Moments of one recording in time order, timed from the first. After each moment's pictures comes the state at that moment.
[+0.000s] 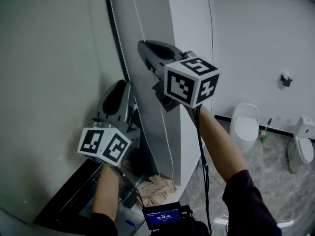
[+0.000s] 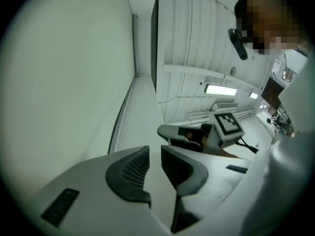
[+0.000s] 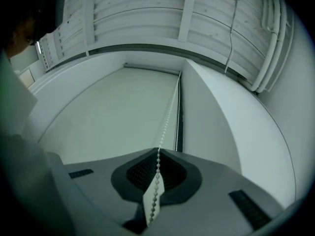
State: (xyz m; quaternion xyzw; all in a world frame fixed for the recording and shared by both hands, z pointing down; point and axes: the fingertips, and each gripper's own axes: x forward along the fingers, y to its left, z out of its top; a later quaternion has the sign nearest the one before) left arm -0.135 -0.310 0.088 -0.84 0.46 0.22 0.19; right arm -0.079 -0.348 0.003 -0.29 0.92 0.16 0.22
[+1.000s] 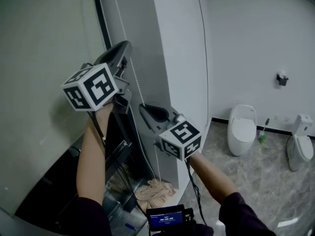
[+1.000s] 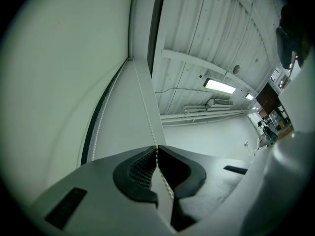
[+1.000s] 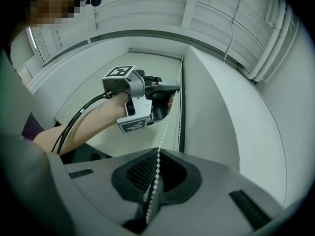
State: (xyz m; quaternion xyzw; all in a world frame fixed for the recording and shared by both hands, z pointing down) left arm -0.095 -0.366 0.007 -0.88 0.42 0.15 0.15; right arm -0.089 -0.339 0.188 -0.31 0.93 0.15 0.15
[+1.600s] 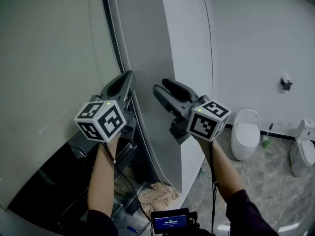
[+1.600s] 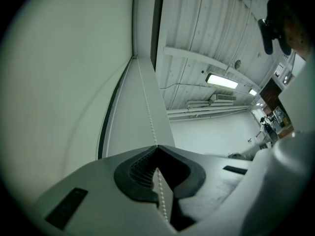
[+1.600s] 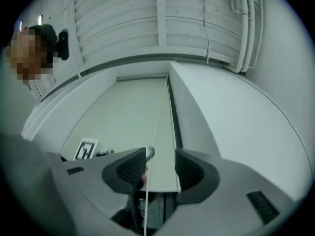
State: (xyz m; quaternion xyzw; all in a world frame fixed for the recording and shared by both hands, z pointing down) left arm -0.111 -0.345 0.105 -0.87 0.45 0.15 0.15; right arm -0.027 -0.322 0.138 -0.23 0.93 0.06 0.27
